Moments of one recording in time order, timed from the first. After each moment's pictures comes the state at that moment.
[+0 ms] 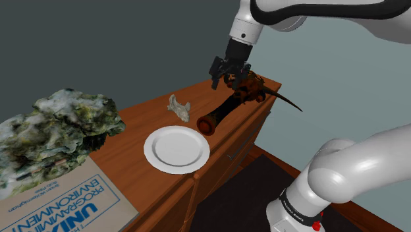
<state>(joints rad) 0.03 -0.52 0.13 -2.25 0.17 1.76 0.32</state>
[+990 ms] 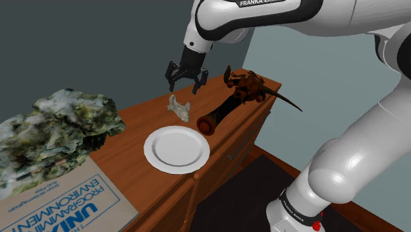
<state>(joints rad) 0.04 -0.14 0.26 -2.05 0.16 2.01 0.54</state>
